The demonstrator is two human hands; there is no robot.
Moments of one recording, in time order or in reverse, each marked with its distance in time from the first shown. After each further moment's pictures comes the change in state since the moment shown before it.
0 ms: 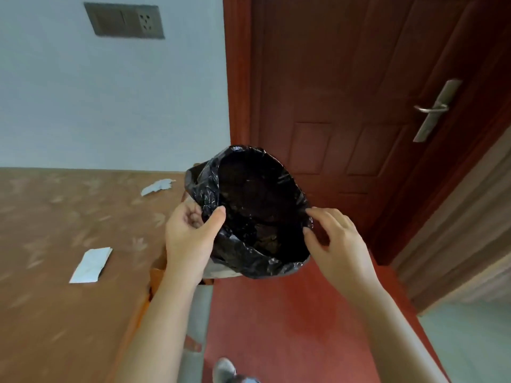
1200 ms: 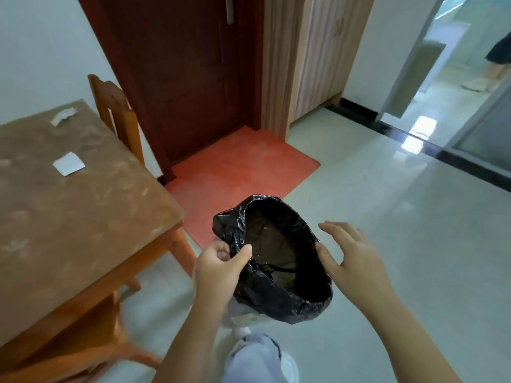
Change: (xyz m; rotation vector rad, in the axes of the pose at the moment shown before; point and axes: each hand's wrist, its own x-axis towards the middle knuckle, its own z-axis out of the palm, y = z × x) left_hand -0.413 -0.017 -0.498 0.218 -0.844 -0.232; right_hand -0.668 -0.415 0.024 -0.261 0.215 0.745
